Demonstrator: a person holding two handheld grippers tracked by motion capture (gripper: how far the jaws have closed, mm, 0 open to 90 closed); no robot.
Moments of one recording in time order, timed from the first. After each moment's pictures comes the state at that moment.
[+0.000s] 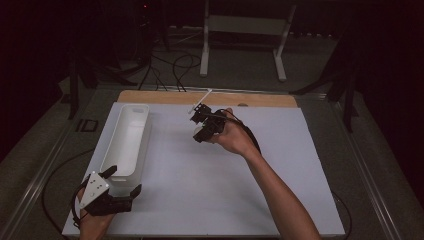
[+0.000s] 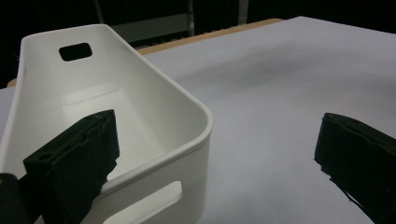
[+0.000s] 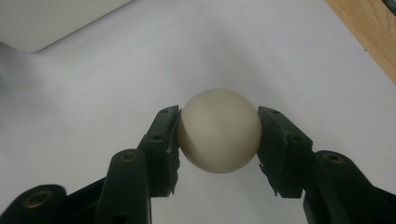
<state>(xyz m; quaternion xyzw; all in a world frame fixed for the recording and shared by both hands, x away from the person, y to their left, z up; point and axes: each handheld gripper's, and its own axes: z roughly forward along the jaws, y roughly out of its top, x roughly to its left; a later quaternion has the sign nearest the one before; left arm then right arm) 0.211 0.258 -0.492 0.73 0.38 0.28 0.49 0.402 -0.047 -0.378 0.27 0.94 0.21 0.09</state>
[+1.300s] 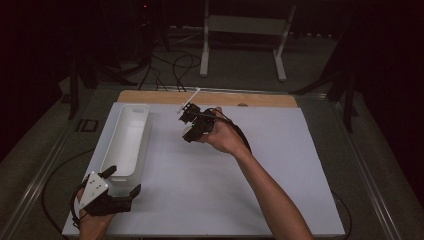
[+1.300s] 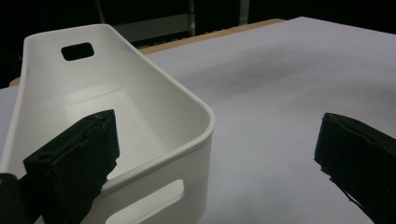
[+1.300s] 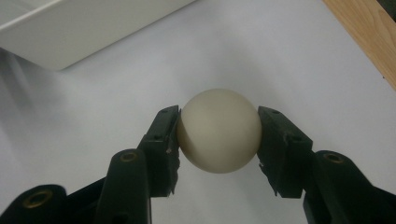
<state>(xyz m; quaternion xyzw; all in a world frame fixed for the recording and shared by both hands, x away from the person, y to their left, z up) 0.210 0.259 -0.492 0.73 0.39 0.28 0.49 0.399 -0.020 -0.373 0.25 0.94 0.22 0.09</state>
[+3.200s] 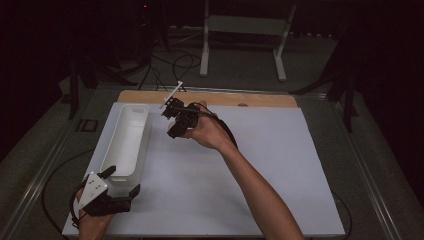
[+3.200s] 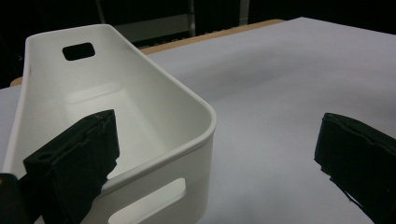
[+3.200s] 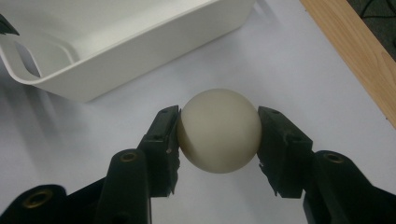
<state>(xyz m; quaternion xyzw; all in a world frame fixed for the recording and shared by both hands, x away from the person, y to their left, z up) 0.210 0.260 -0.492 0.73 0.38 0.28 0.49 0.397 0.020 -0.352 0.23 0.94 0.24 0.09</state>
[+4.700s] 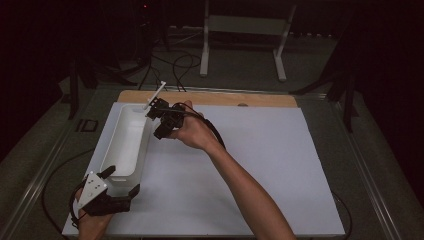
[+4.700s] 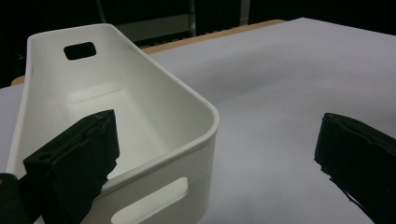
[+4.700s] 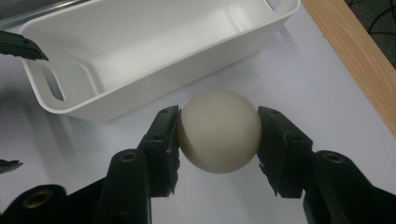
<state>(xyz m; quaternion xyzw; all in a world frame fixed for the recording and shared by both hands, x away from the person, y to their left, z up) 0.210 0.261 -0.492 0.72 0.39 0.28 0.50 0.391 0.054 -0.348 0.21 0.94 0.24 0.09</state>
